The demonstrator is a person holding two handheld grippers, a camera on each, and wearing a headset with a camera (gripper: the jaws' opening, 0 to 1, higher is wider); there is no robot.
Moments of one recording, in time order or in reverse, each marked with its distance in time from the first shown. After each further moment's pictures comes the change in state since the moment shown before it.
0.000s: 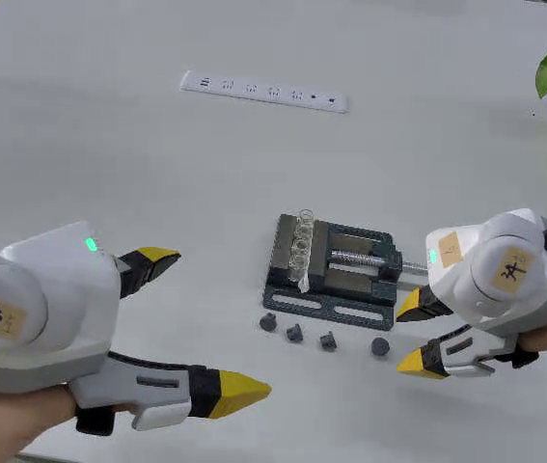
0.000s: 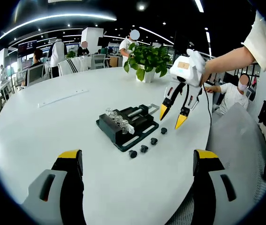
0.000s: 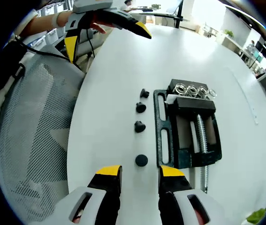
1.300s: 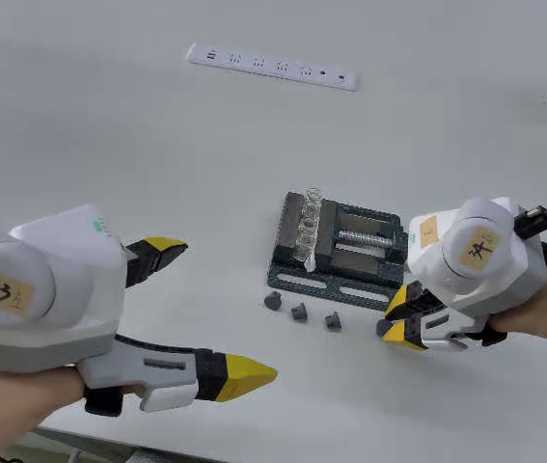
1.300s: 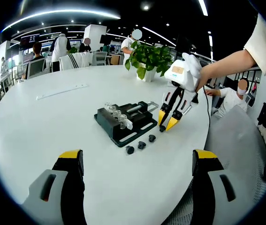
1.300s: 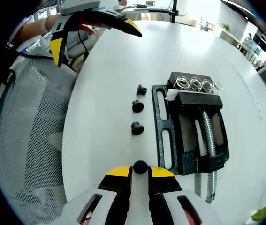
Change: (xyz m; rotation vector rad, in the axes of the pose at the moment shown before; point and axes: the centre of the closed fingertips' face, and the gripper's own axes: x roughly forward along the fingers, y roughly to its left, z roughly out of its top) left arm 0.003 -0.002 -0.010 -0.053 0.002 -0.013; right arm 0.015 0.000 0.001 0.026 0.018 0.004
